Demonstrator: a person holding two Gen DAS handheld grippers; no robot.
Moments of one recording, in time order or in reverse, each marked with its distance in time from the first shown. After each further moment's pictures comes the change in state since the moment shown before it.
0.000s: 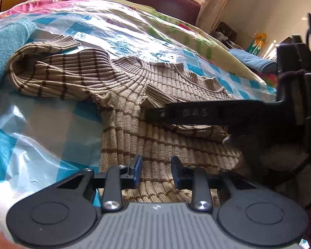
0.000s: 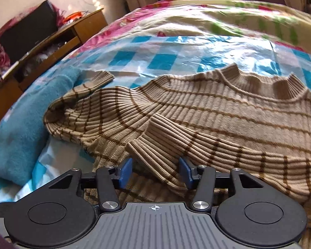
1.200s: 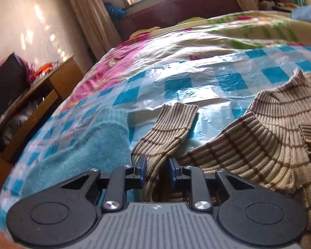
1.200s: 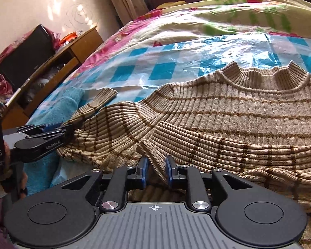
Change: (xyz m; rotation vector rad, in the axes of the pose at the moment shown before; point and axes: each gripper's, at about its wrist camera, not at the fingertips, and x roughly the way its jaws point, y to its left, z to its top) left arm 0.028 0.066 0.102 0.460 -0.112 0.678; right arm -0.006 -0.008 0.000 0.192 -0.069 0.082
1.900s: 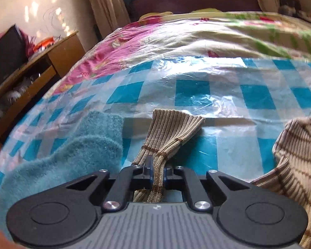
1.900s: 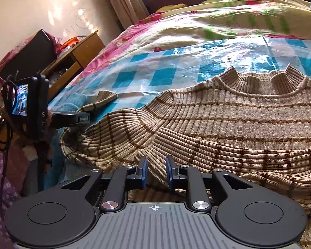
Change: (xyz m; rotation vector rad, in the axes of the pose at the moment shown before) left arm 0.060 0.022 0.036 -0.199 0.104 -0.054; right arm -0.011 -0.004 0.006 0.024 -0.017 0.021
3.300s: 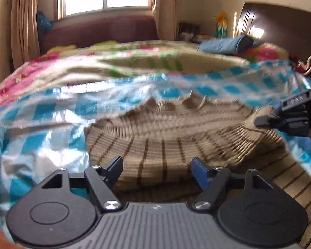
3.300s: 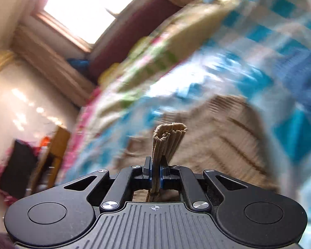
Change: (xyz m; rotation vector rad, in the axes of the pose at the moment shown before) left arm -0.135 -0.125 -0.077 0.162 -0.157 -0.536; right arm -0.113 -0.171 -0.020 0.546 -0.237 -0.126
